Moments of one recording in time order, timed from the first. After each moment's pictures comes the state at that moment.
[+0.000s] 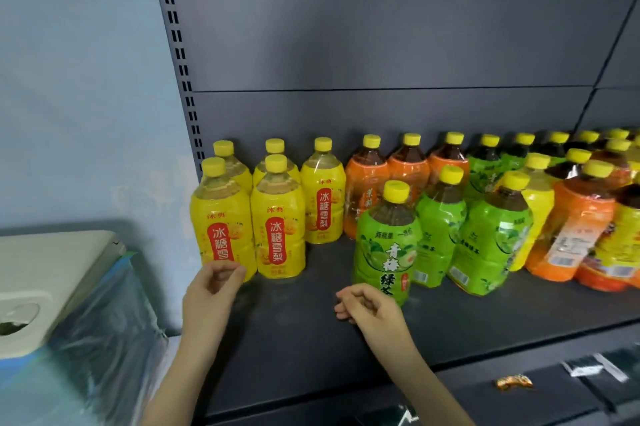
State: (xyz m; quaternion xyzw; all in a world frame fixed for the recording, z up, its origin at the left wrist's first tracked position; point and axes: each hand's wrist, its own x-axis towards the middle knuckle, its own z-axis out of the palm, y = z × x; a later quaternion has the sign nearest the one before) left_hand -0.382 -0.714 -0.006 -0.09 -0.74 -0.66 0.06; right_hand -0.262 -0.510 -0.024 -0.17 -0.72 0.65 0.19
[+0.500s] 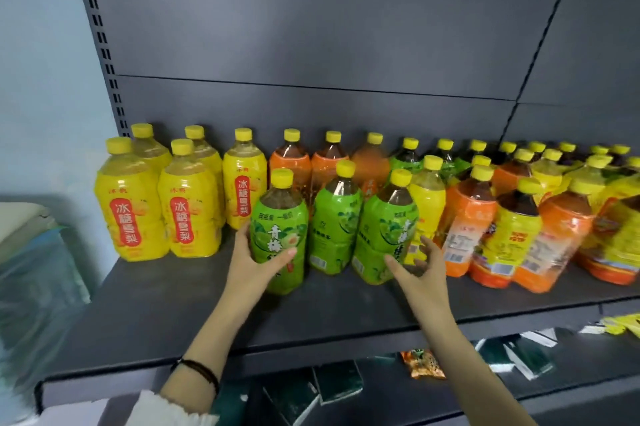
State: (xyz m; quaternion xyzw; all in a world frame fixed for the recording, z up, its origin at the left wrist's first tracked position) left_hand -0.287 -0.534 0.008 -0.16 -0.69 -0.70 -0.03; right_hand -0.157 -0.311 0.010 -0.26 -0.73 0.53 0.33
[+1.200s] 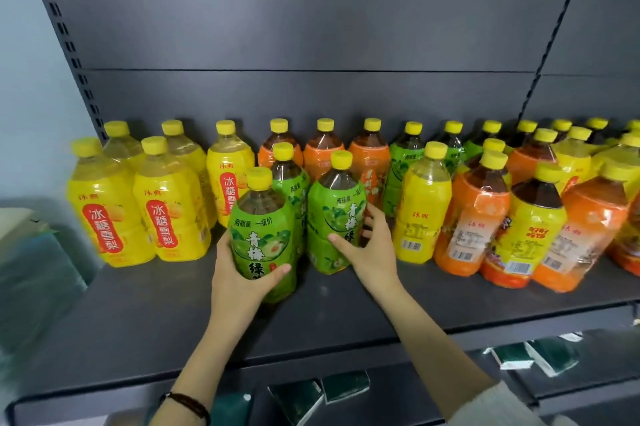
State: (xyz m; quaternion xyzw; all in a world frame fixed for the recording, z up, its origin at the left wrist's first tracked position) left_hand -0.281 -0.518 -0.008 -0.15 -0.75 -0.64 0.09; right_hand -0.239 -0.315 0.008 -0.18 -0.79 0.50 0.29
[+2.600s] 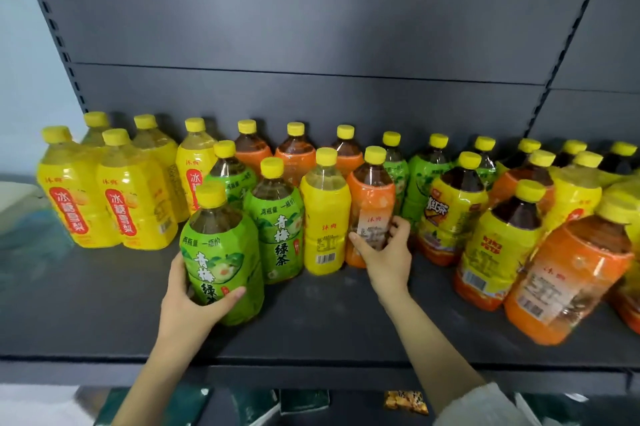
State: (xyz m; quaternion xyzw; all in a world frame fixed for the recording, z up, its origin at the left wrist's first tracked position) left_hand -0.237 -0.478 -0.021 -0.09 -0.74 -0.66 0.12; right_hand -0.235 -0.193 -0.005 -0.21 -0.76 0.53 0.32
